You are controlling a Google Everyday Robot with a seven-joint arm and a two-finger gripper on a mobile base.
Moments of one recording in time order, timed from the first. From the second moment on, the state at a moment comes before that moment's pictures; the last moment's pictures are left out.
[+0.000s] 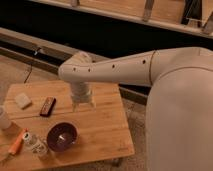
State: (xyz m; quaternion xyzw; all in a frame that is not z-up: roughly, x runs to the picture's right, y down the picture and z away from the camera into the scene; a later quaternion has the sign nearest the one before) arm -0.104 0.099 0.704 -0.26 0.23 0.64 0.68
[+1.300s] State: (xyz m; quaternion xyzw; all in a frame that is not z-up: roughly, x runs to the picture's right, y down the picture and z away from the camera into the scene) arm -0.157 0.209 0.680 -0.32 0.22 0.56 0.73
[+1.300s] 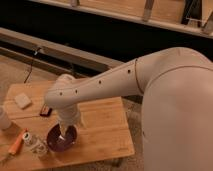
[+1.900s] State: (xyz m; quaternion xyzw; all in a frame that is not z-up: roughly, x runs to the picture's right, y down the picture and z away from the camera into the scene) arm -0.169 0.258 0.721 -0.33 0.22 0.55 0.73
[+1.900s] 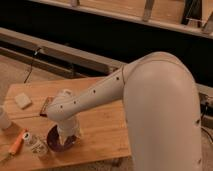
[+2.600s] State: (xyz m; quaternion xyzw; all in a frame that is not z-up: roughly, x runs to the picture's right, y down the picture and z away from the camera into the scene) arm -0.171 0.256 0.758 -0.30 0.20 0.57 0.74
